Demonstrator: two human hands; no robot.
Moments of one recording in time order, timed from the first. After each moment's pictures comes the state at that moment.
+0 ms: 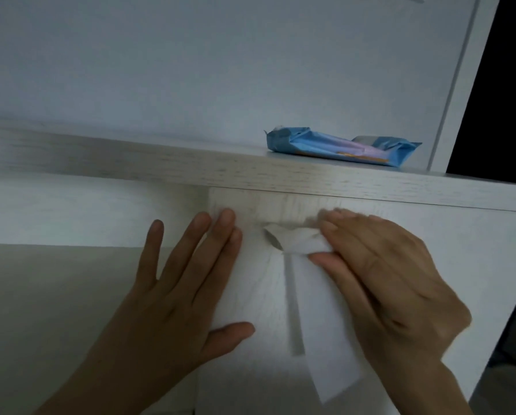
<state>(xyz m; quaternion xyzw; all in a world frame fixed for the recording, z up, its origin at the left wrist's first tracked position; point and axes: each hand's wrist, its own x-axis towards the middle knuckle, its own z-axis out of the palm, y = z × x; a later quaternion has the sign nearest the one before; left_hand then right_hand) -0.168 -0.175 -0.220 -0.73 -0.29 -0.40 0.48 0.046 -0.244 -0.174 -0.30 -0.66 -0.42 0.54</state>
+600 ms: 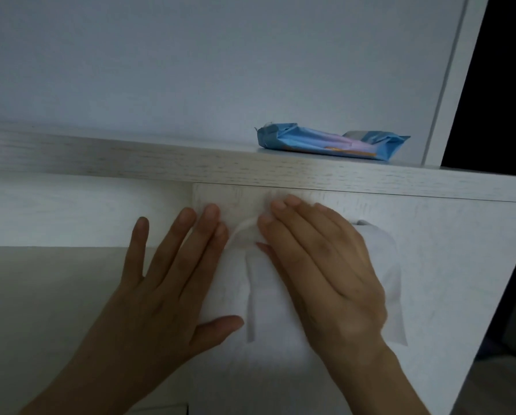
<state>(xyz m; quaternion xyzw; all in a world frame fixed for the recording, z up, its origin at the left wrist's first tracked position) -0.169 -0.178 -0.221 -0.73 -0.28 -0.40 0.47 0.025 -0.229 -0.184 -0.25 -0.69 -0.44 0.52</state>
